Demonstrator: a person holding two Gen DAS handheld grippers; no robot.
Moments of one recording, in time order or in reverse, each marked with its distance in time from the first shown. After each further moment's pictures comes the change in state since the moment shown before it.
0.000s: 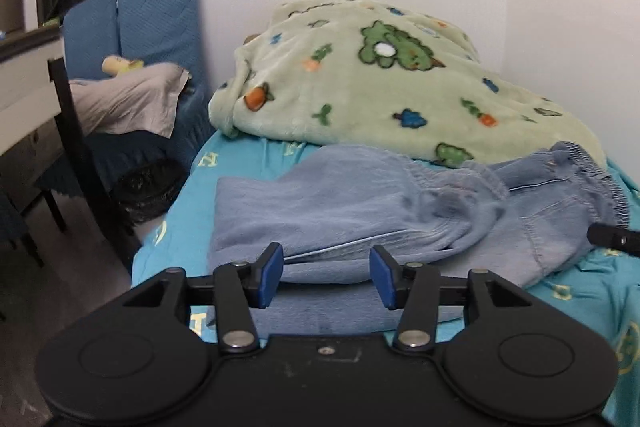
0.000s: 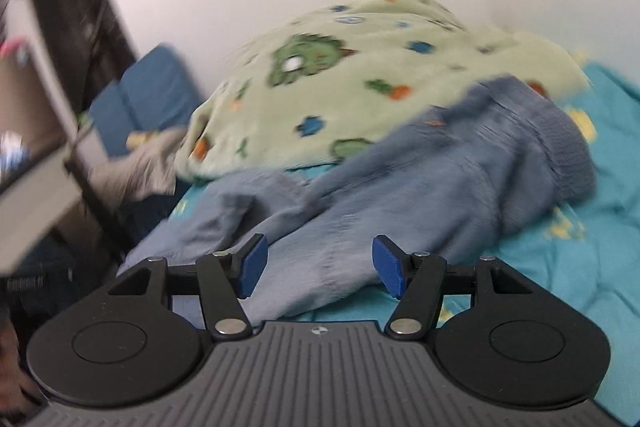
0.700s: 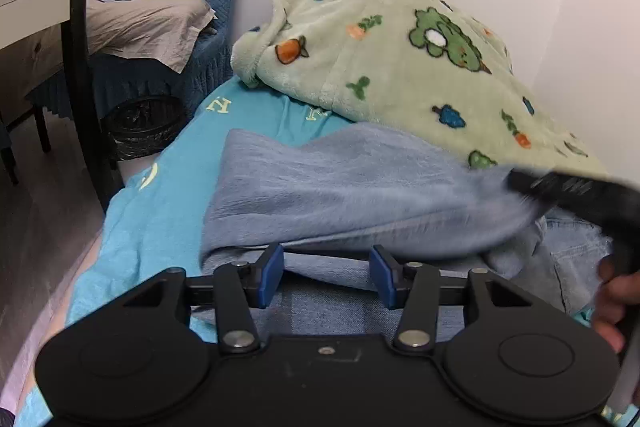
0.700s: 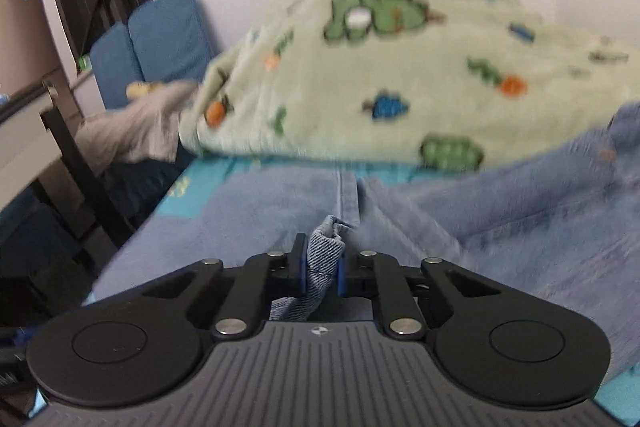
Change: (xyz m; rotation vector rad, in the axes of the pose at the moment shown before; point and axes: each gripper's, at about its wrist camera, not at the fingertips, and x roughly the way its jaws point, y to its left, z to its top) left arm 0.050 0.048 -0.003 -0.226 0.058 -0.044; right arm 0.143 0.069 0.035 -0.088 0.024 -0.008
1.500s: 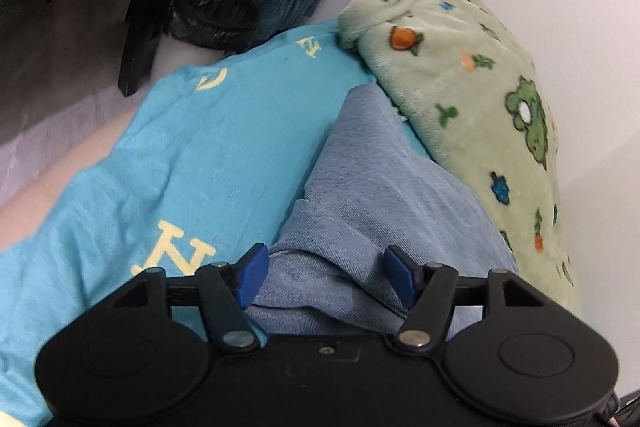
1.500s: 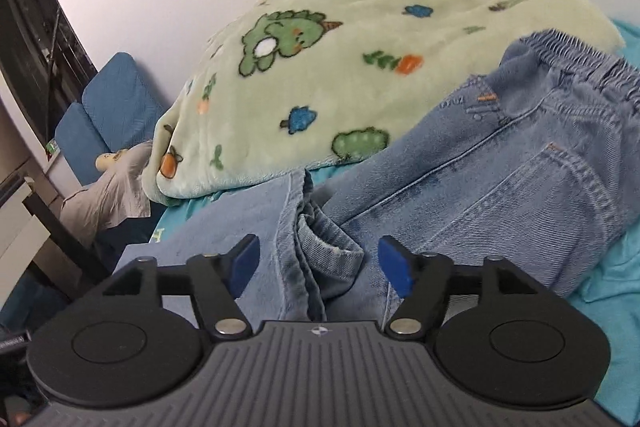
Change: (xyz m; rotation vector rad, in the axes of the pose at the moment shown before) left arm 0.040 0.094 -0.001 -0.541 0.109 -0.070; right arm -0.018 -0.073 -0.029 0.251 -0.007 -0.048
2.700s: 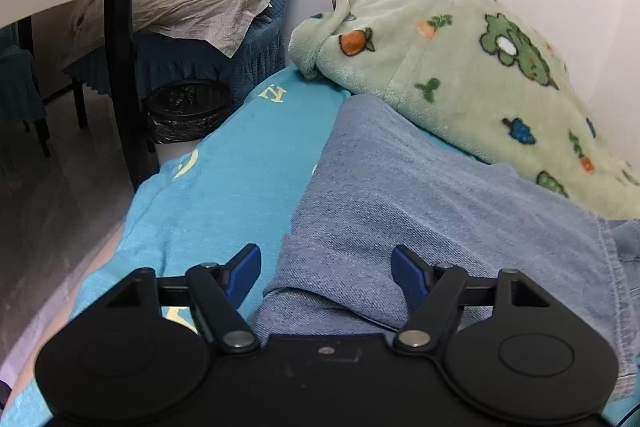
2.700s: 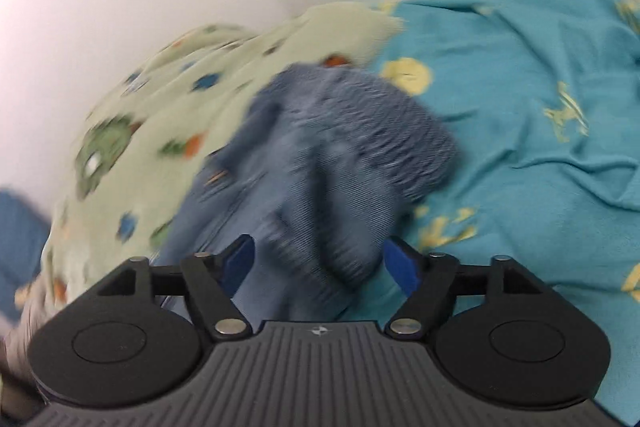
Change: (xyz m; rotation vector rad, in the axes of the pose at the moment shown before) left arm 0.019 -0.053 -0.033 0.456 -0.145 0.195; right arm -0.057 -0.146 0.008 0.430 -0.182 -0.336
